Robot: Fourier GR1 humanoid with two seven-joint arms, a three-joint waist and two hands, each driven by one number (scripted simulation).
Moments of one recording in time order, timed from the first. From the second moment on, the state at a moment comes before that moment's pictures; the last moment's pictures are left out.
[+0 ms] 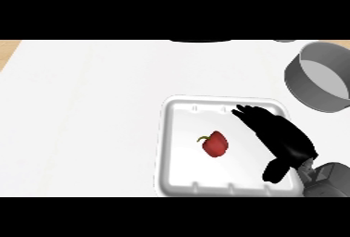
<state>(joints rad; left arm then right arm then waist) 0.69 0.65 -0.34 -1.68 0.23 0.37 0.03 -0.31 -0.68 0.59 -1.67 0.53 0.21 0.32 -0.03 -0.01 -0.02</state>
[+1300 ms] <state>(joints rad) 0.66 0.67 -0.36 -1.67 0.27 0.37 0.04 -0.50 -0.39 0.73 -1.59 0.60 0.46 0.80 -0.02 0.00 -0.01</state>
